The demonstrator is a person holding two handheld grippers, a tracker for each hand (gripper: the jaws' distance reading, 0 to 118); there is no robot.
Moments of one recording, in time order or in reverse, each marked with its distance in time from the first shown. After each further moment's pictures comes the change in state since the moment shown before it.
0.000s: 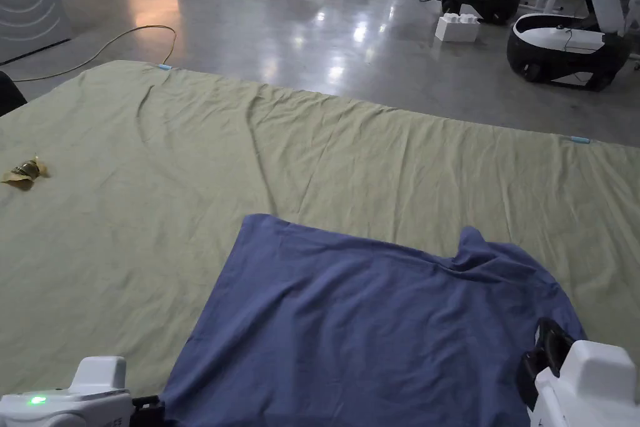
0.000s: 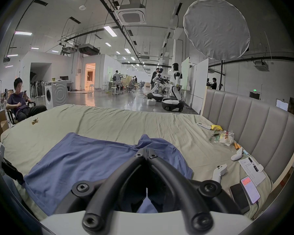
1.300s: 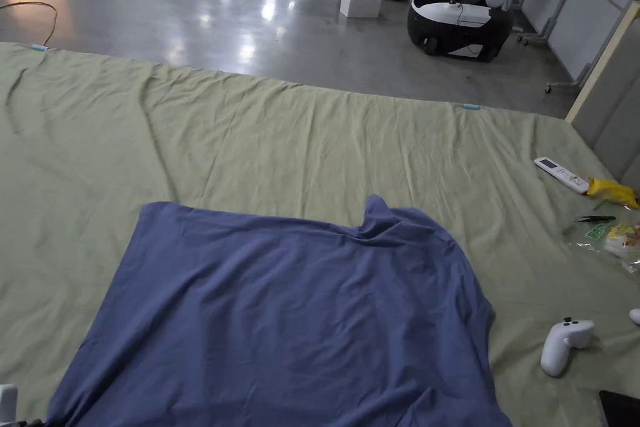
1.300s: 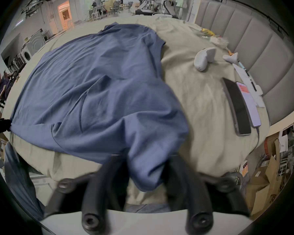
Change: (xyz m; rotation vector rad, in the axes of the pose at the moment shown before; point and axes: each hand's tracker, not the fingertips) left arm 0.017 -0.017 0.006 0.024 -0.102 -0.087; right arm 0.086 -0.141 0.025 -0.873 -0.009 -0.083
